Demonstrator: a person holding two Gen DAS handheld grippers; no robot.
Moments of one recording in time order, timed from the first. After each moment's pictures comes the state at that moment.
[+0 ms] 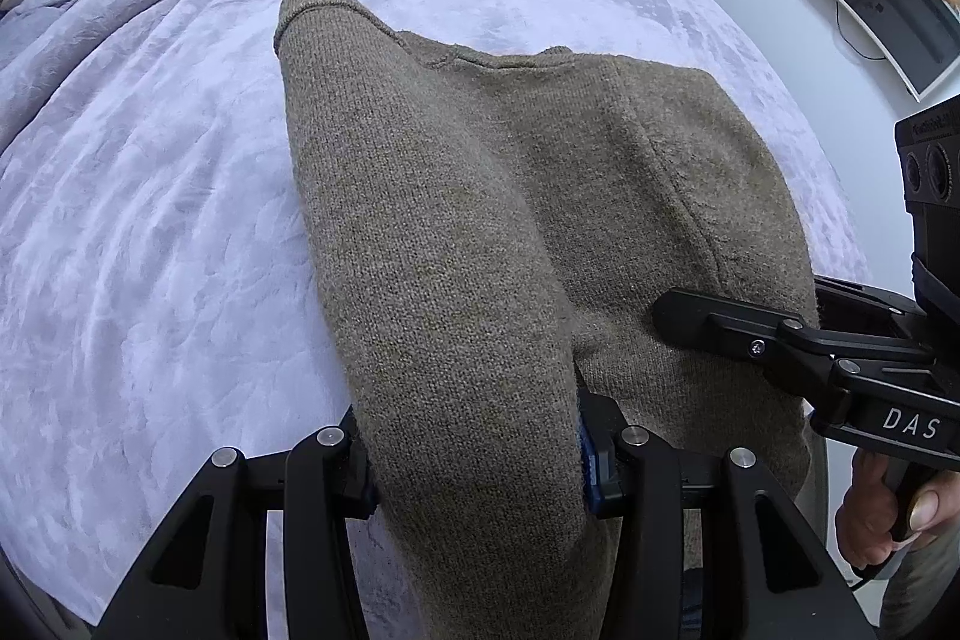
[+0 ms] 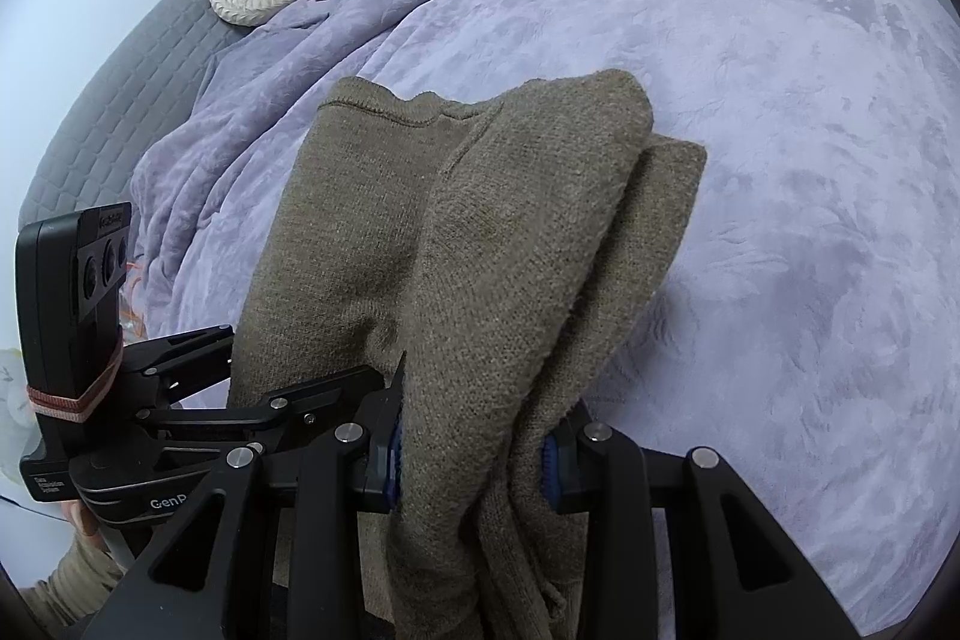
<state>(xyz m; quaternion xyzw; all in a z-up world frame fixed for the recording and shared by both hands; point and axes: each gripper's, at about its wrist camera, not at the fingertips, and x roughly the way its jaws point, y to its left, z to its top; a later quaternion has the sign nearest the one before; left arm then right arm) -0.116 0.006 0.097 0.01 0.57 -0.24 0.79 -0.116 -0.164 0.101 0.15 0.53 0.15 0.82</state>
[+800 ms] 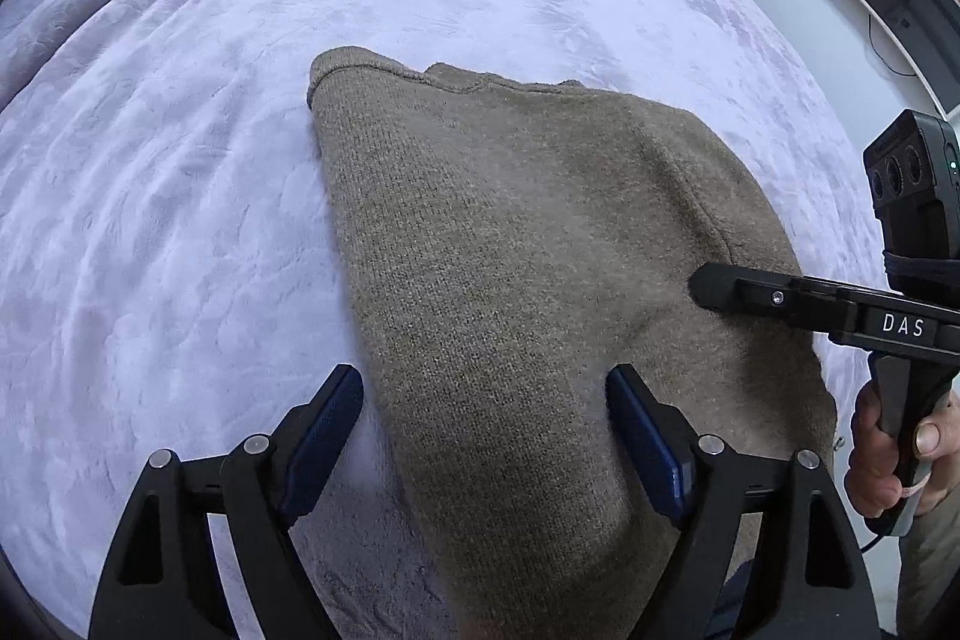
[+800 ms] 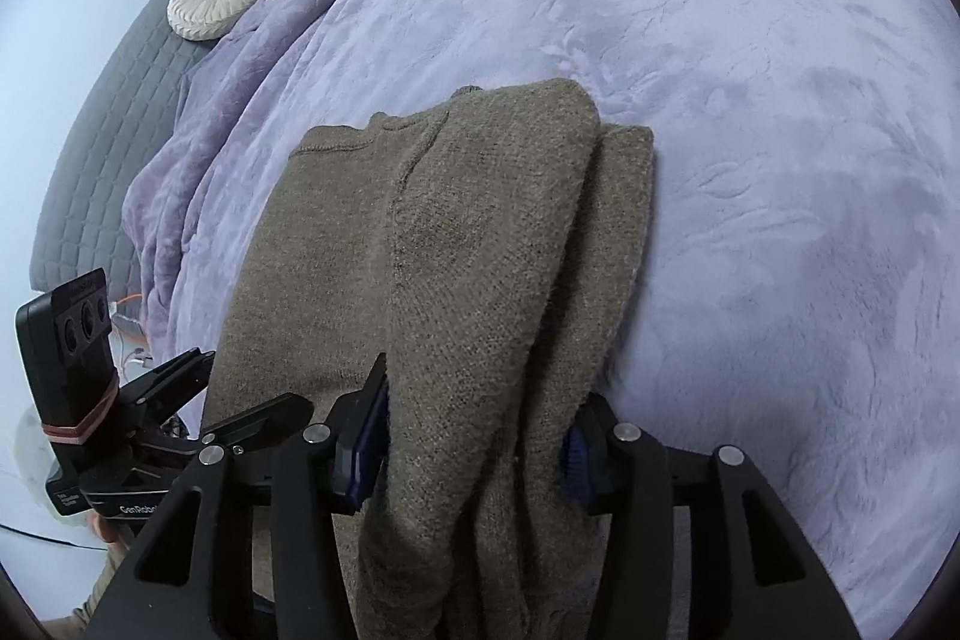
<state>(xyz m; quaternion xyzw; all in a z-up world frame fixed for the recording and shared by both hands) -0.100 0.026 0.057 0.00 0.58 -0.21 0.79 -0.080 -0.203 0.033 0.23 0.57 0.15 0.78</state>
